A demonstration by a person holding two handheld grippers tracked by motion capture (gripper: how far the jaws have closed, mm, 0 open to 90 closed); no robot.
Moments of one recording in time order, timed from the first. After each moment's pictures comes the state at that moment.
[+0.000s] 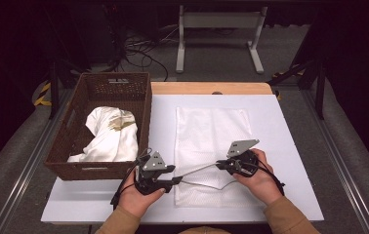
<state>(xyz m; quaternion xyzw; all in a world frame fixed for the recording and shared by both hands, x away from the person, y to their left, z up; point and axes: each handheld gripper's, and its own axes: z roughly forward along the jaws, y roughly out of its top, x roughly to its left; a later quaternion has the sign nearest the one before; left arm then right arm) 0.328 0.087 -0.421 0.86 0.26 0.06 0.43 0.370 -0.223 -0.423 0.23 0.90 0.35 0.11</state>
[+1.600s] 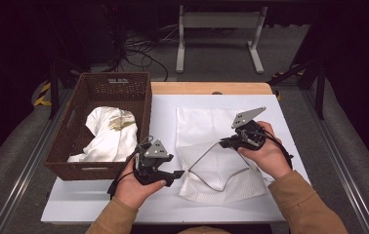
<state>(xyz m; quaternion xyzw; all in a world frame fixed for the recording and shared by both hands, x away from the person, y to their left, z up) 0.338 0.084 -0.374 0.87 0.26 0.06 0.40 0.411 -0.228 -0.348 0.23 0.91 0.34 0.08</state>
